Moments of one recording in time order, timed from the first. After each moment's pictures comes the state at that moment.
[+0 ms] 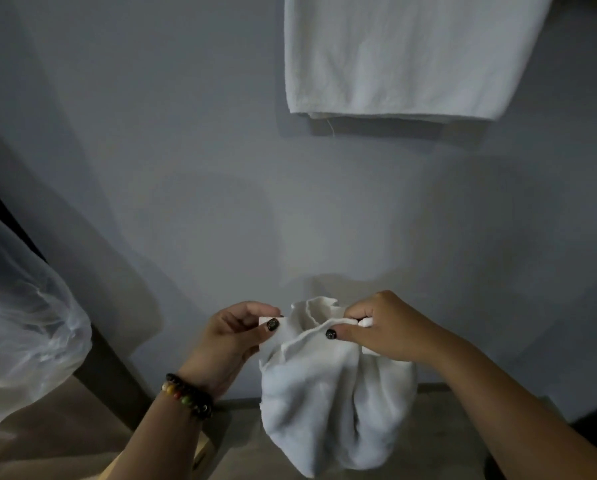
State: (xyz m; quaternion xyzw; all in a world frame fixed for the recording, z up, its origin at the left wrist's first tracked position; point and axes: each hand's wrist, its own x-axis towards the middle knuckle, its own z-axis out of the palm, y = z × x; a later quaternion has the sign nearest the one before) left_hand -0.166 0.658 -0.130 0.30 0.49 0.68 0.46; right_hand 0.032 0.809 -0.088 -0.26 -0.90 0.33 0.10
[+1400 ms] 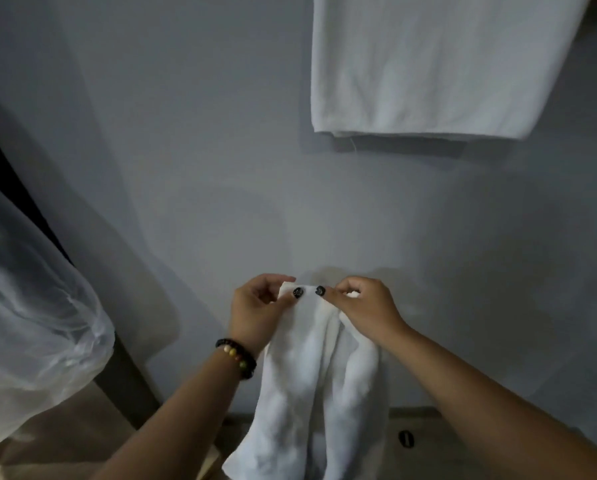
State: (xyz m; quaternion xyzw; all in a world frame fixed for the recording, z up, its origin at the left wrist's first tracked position) left_hand -0.185 0.702 -0.116 0.32 0.63 0.67 0.23; right_hand -0.046 0.826 -0.112 -0.35 -0.79 0.40 0.30
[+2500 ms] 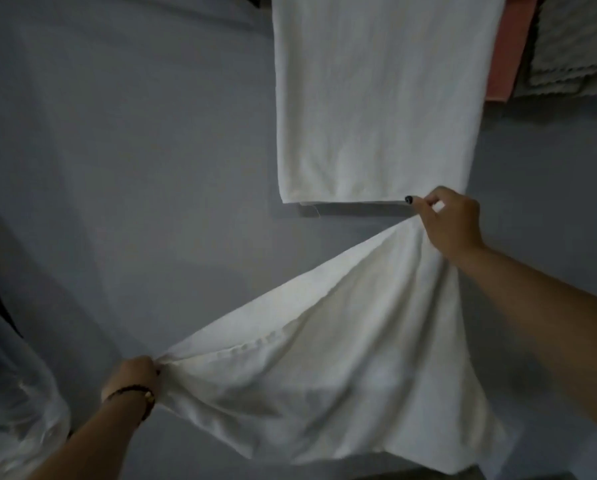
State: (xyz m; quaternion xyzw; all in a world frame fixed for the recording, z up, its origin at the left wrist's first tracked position) left_hand -0.372 0.683 -0.168 0.27 0.96 0.05 0.04; right_hand 0.029 0.977 0.054 -0.35 -0.74 0.04 0.57
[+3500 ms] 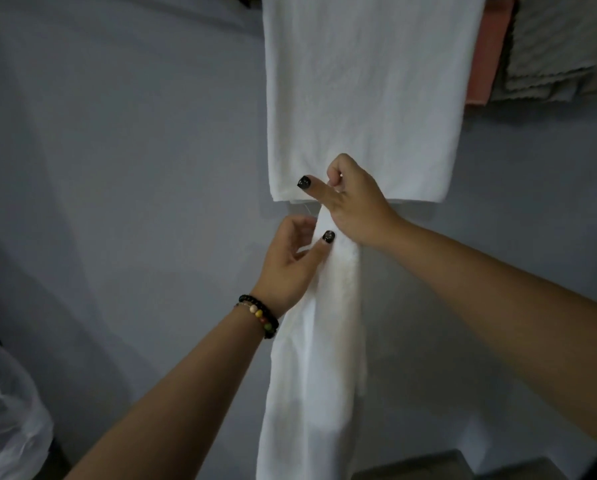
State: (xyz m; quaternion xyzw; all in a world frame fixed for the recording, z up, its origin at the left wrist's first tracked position) left_hand -0.151 0.778 0.023 0.56 0.46 0.66 0.20; right_hand -0.052 0.857 0.106 -0.19 -0.83 0.24 0.46
